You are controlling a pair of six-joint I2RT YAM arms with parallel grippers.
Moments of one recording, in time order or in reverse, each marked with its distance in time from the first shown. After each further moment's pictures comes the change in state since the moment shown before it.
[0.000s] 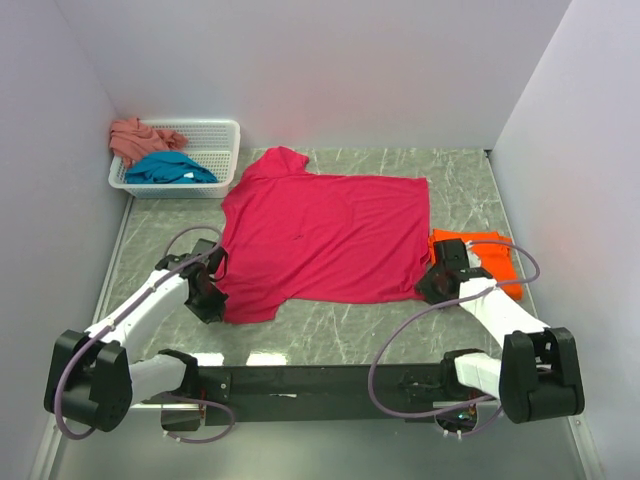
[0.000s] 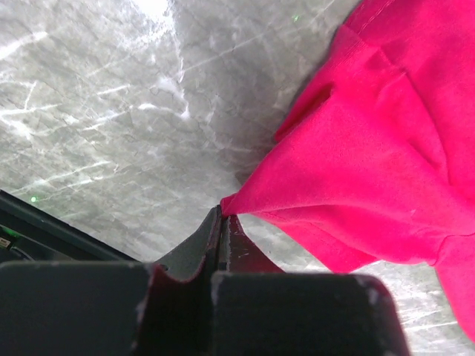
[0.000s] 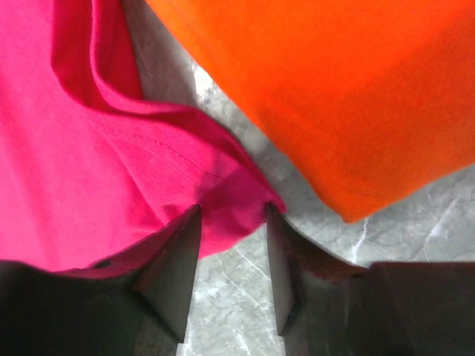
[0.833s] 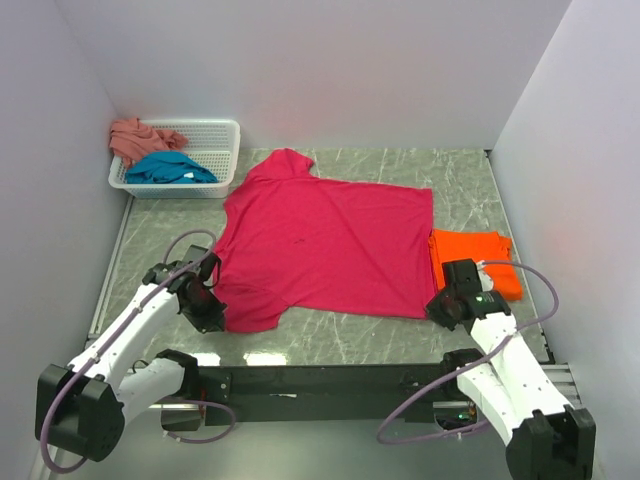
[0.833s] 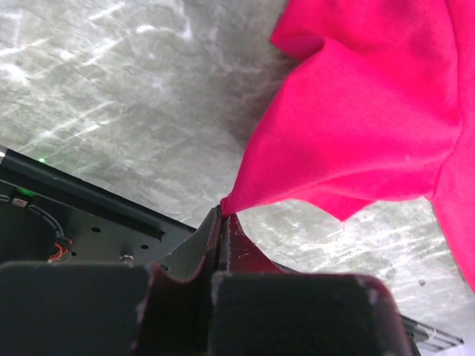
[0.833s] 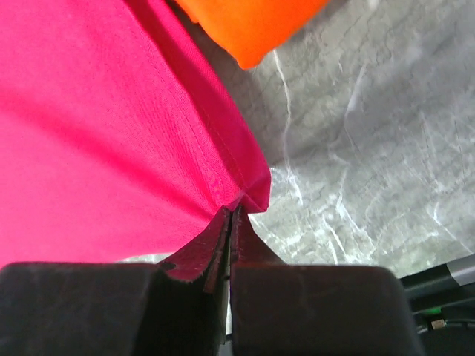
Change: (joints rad) left arm -0.003 -0.154 -0.008 -0.121 0.130 0.083; right arm 0.033 -0.375 -0.046 -0.349 0.005 0.057
